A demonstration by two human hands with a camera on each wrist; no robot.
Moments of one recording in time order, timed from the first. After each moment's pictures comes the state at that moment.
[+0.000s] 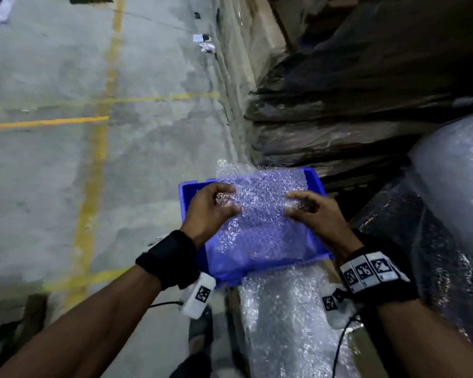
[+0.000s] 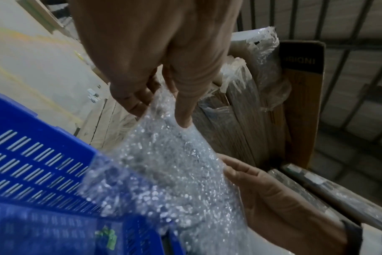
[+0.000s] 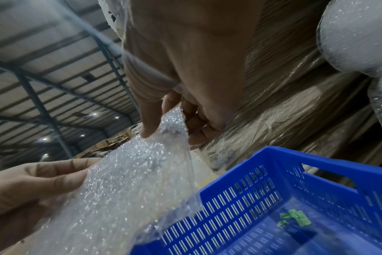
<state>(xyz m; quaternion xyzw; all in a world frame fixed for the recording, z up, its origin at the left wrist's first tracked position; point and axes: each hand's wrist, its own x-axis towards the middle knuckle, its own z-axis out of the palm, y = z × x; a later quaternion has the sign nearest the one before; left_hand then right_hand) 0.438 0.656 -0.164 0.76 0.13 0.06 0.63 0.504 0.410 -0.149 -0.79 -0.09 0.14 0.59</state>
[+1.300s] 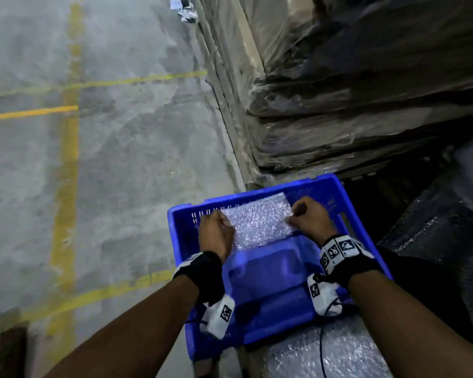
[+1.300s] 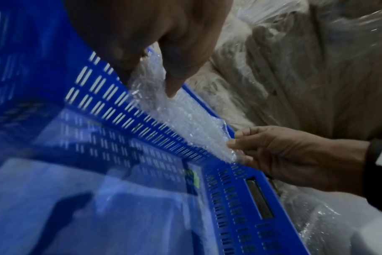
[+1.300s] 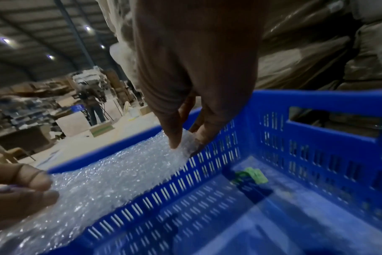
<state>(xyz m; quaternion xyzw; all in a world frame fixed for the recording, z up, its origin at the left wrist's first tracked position) 0.556 0.678 -0.317 0.83 0.27 0.01 0.49 0.645 0.465 -0.288 -0.91 0.05 0.16 0.38</state>
